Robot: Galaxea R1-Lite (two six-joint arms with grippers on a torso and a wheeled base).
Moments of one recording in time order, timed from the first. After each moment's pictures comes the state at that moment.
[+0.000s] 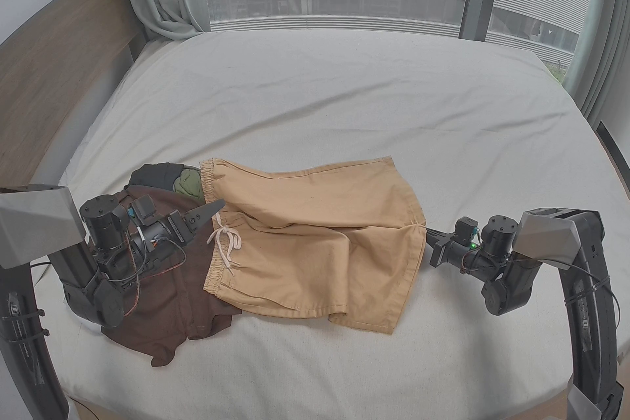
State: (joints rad) left arm -0.10 2.20 -0.57 -1.54 -0.50 -0.63; right arm 0.13 2.68 -1.01 -1.54 0.51 0.10
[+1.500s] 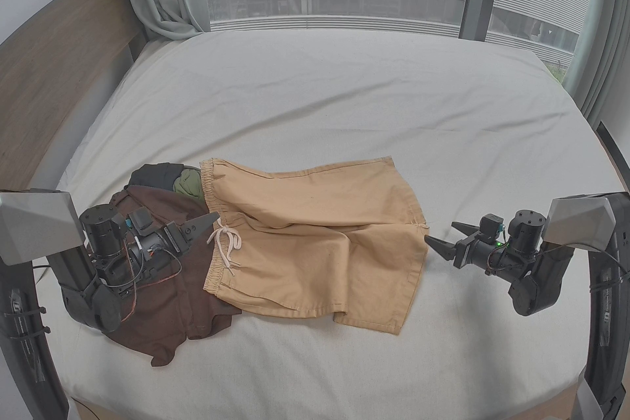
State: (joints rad) left arm -0.06 2.23 -0.54 -1.52 -0.50 -0.63; right arm 0.08 2.49 -0.75 -1.54 0.52 0.08
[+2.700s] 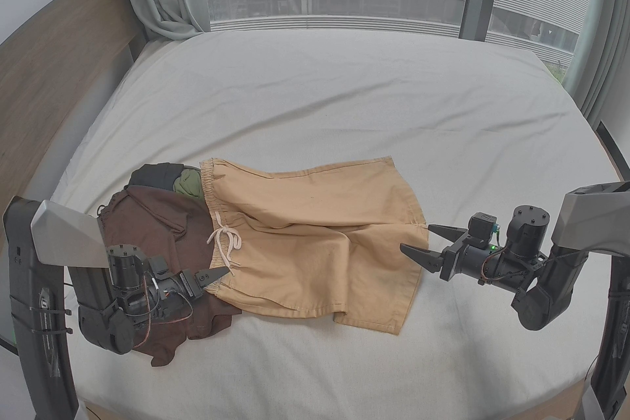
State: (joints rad) left arm -0.07 2.41 -0.46 -1.49 -0.49 -0.62; right arm 0.26 2.25 -0.53 -1.54 0.52 0.14
